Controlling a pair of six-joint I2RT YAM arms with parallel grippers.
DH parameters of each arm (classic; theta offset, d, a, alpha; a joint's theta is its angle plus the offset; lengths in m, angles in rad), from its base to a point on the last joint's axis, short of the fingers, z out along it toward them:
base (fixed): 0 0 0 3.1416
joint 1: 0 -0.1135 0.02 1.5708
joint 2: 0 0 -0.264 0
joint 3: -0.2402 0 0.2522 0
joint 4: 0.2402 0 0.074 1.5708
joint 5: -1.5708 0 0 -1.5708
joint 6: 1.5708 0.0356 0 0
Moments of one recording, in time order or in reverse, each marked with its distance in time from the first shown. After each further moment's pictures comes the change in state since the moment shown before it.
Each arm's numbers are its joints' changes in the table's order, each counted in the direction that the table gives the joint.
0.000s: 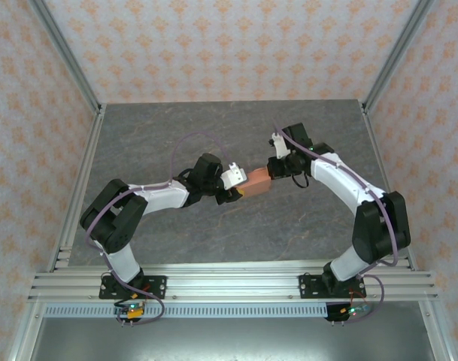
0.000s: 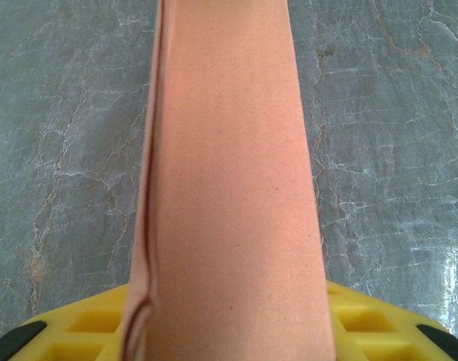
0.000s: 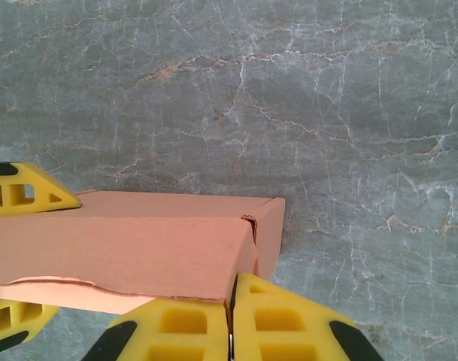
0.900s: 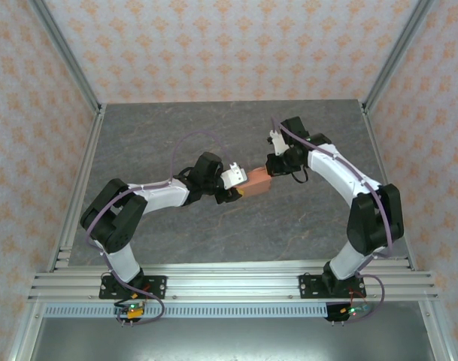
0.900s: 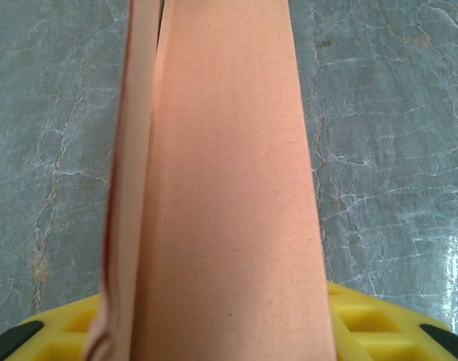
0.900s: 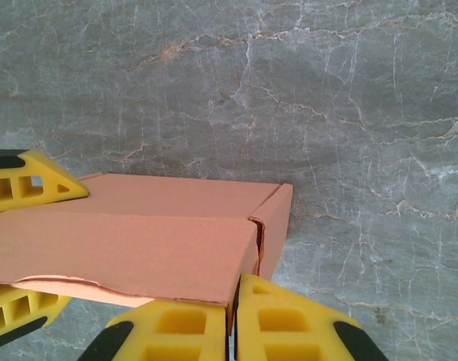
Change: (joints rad) left arm -0.004 0.003 -0.023 0.045 -0.004 0.035; right arm 0.004 0.080 -0.143 0.166 0.032 0.006
